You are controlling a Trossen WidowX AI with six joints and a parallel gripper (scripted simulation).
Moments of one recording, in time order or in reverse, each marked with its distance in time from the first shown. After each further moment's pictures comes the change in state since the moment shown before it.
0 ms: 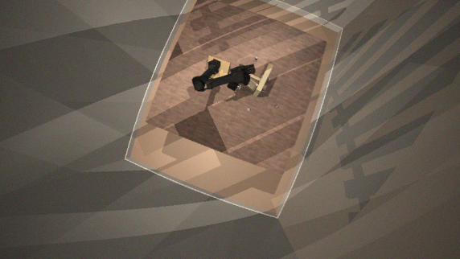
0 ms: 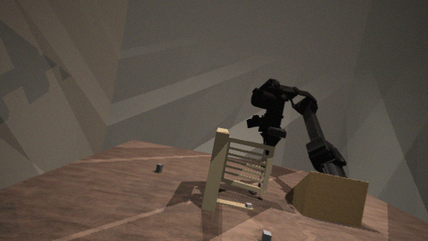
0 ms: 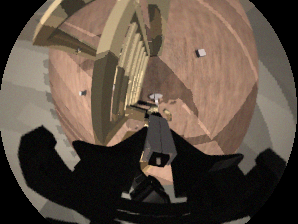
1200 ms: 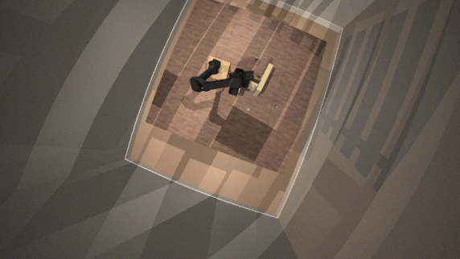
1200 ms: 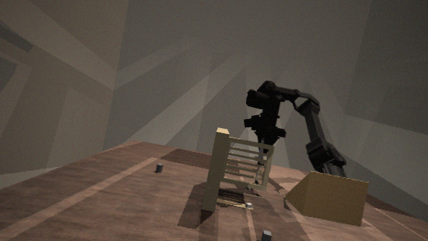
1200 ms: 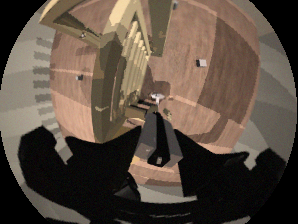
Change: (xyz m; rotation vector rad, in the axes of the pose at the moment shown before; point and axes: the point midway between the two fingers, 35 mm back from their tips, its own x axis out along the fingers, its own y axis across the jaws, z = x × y) arm 0.000 -0.032 0.009 -0.218 -0.003 0.000
